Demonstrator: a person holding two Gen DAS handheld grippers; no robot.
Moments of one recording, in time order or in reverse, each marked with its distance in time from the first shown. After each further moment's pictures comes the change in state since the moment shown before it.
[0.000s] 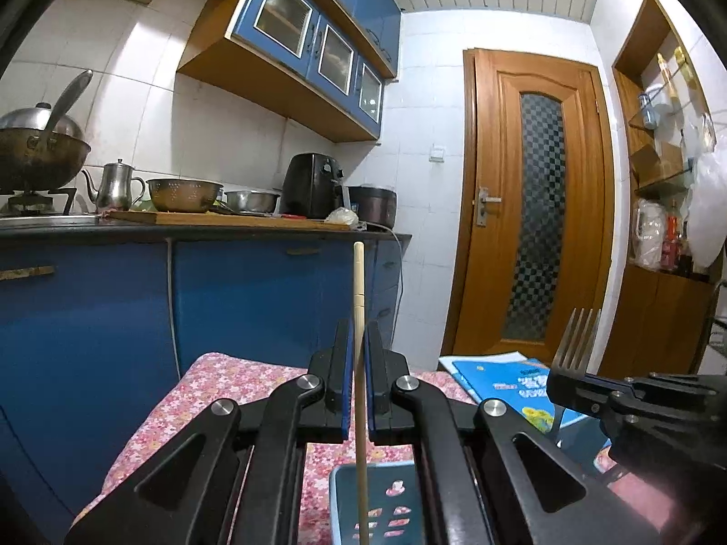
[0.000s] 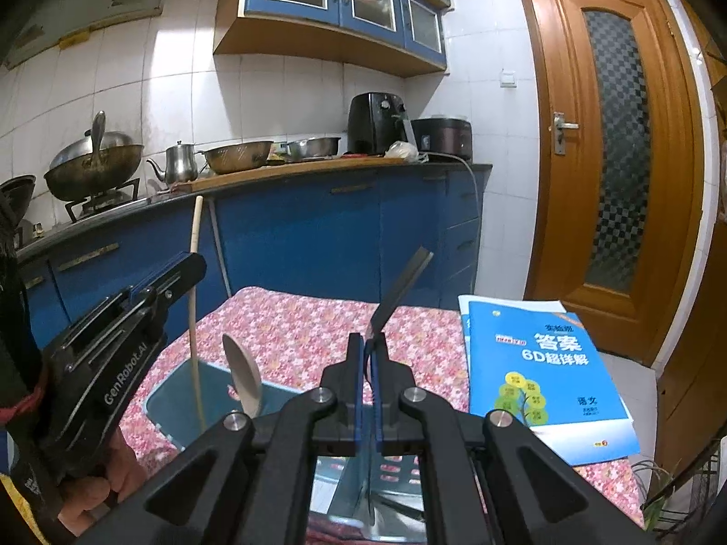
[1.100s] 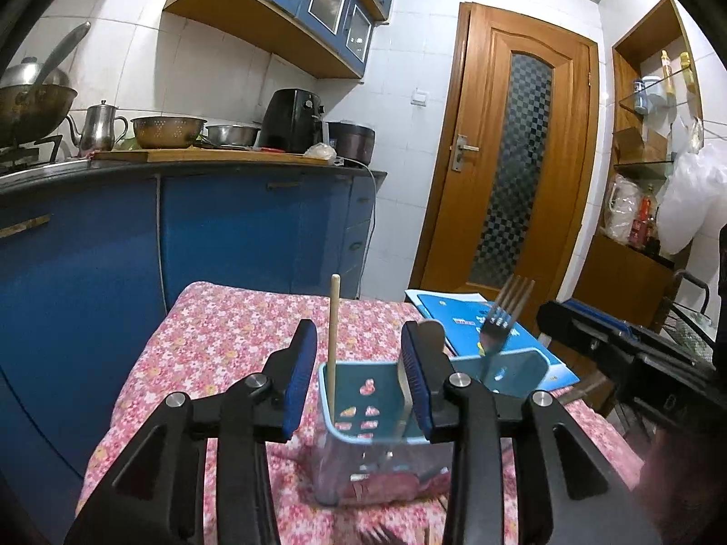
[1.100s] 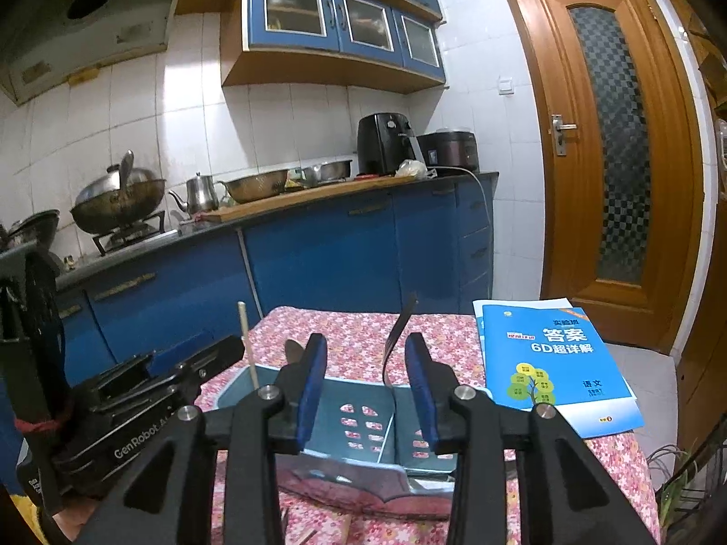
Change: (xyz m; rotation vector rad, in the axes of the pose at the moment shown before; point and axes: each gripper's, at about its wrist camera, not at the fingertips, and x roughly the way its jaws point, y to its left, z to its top) left arm -0.047 0.009 0.006 -0.057 0.240 -0.107; right arm -0.053 0.006 0.000 0.073 -0.067 0.064
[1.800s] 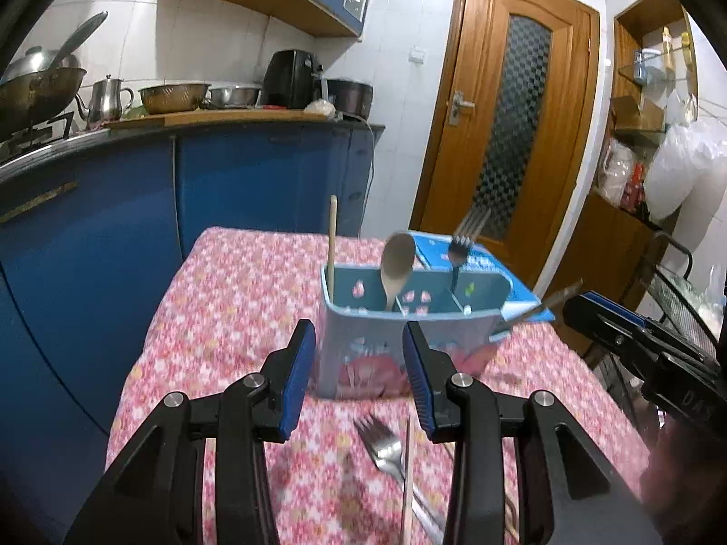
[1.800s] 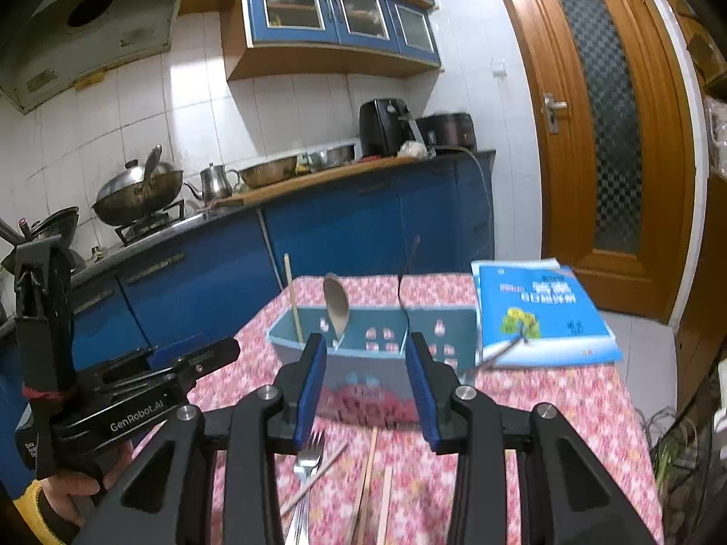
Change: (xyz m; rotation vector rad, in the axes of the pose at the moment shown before) left arm -0.071 -0.010 -0.025 0.013 0.175 0.005; right arm -0.068 0.011 -0.029 0.046 0.080 0.023
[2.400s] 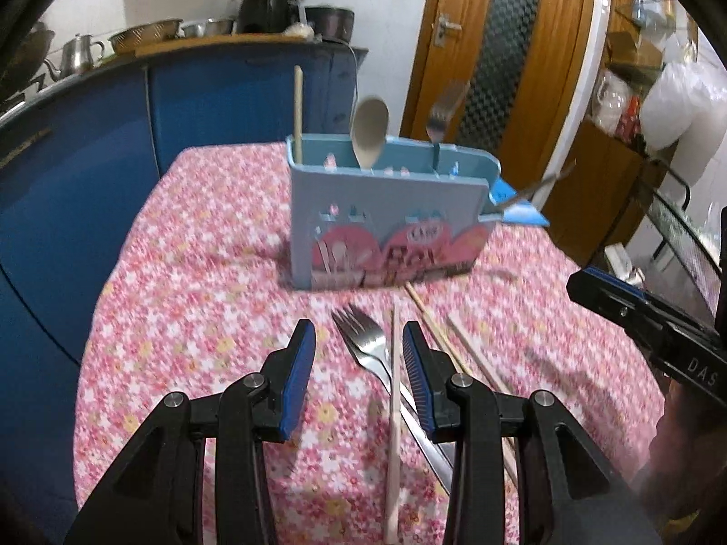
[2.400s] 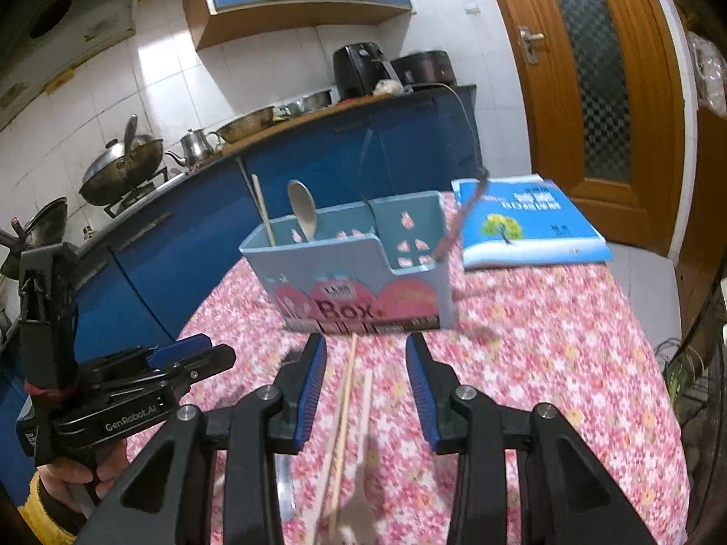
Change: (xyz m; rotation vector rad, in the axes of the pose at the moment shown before) left arm 0.018 -0.016 -0.049 0.047 0.251 -0.023; right arm -0.005 -0.031 -0.053 0.109 0.165 -0.006
